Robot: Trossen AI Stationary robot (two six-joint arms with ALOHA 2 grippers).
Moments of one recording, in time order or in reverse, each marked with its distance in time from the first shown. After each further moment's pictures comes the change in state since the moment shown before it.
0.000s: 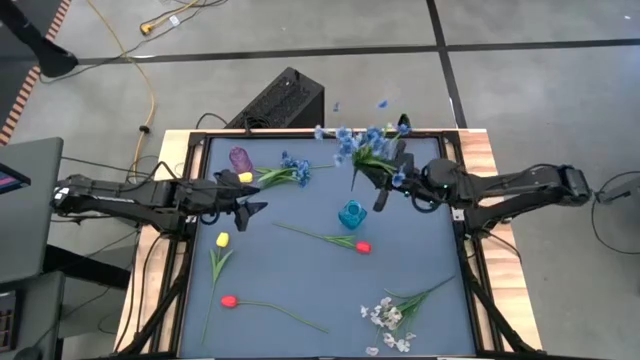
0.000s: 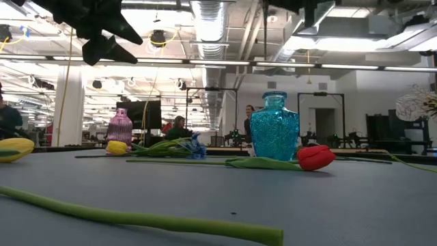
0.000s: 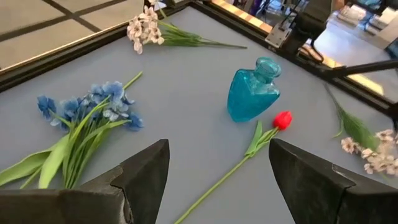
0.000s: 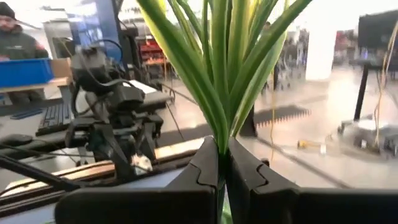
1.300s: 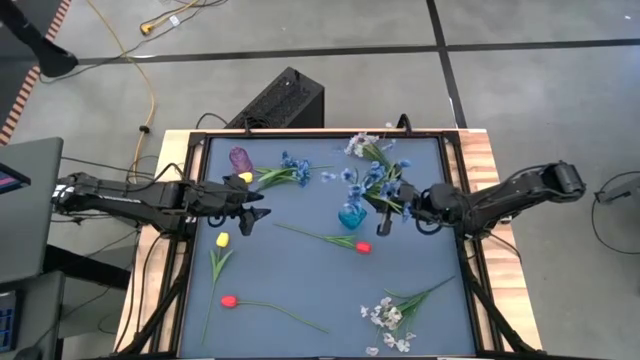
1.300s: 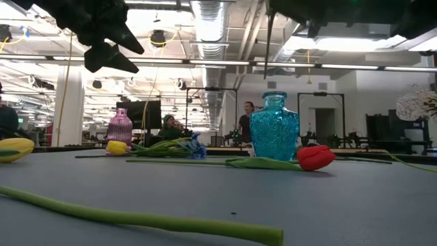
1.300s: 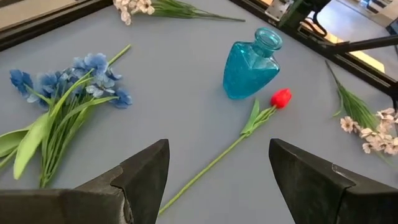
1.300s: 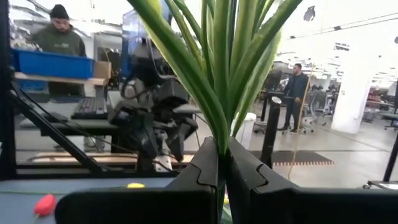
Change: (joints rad) left arm 0.000 0.075 0.000 -0.004 0.063 -0.030; right arm 0.099 0.065 -0.292 0.484 -0.037 -0.180
